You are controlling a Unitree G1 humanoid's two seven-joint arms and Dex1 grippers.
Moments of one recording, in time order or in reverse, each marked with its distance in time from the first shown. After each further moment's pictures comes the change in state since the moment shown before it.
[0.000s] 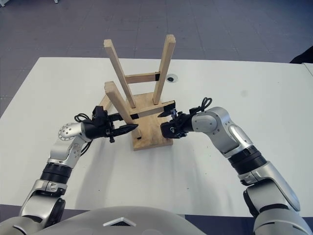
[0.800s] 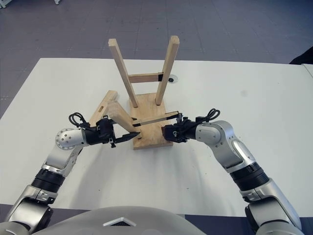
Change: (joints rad) left arm 0.103 0.125 -0.116 -0.113 0.157 -0.201 0.204; right arm 0.191 0.003 -0.085 -0.152 -0.004 0.116 -0.126
